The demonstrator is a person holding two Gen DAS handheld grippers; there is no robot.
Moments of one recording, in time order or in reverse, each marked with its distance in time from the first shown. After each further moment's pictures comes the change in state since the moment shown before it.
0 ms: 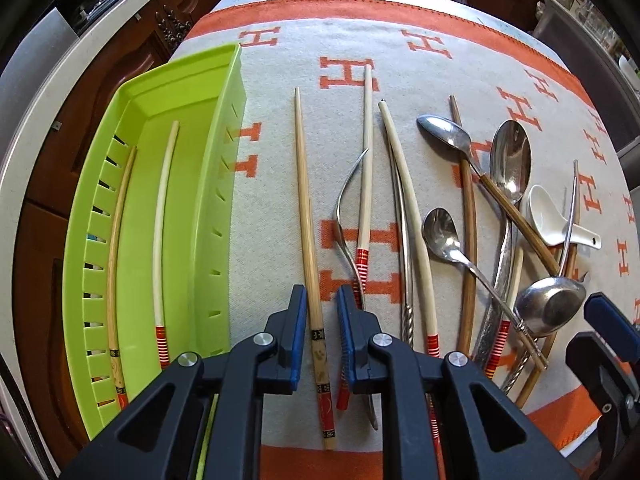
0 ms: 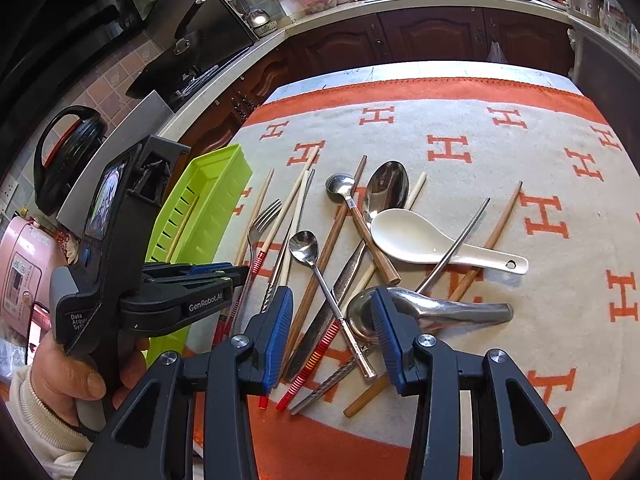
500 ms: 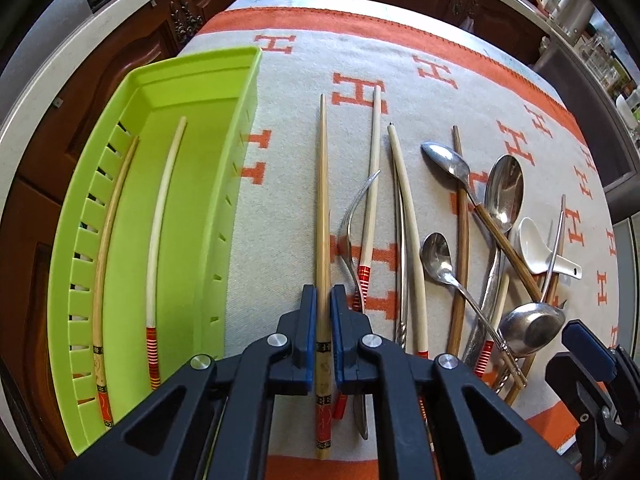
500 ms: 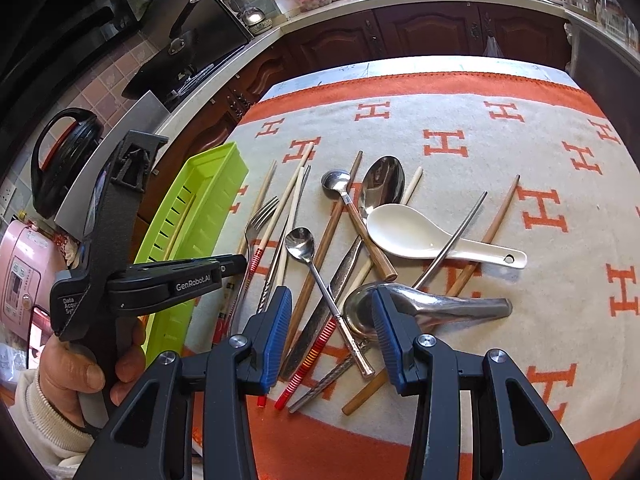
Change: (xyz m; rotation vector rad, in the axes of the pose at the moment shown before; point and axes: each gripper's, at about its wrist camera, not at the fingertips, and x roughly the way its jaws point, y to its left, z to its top) left arm -0.007 0.018 0.001 -0.090 -0.059 -0.084; right arm 0.001 -0.002 0.000 0.011 0.013 -0.004
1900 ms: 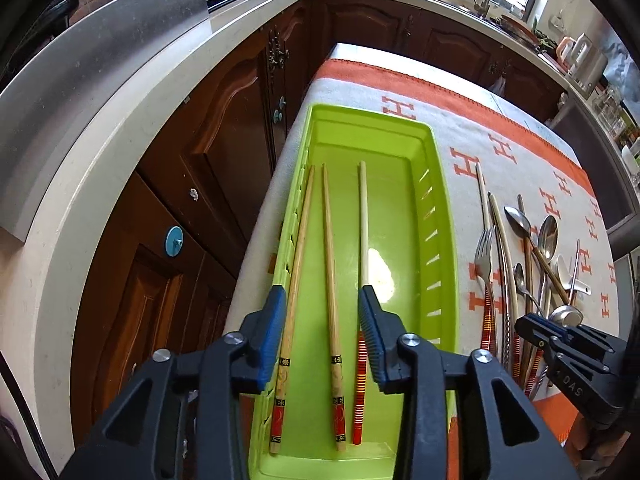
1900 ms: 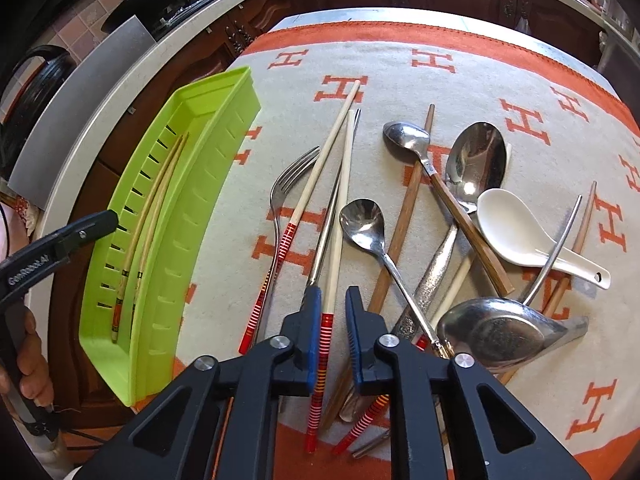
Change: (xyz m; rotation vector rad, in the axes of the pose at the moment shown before) left arm -0.066 0.141 -0.020 -0.078 -0.147 0.021; right arm 0.098 0.070 0.017 -0.083 0.204 -0.107
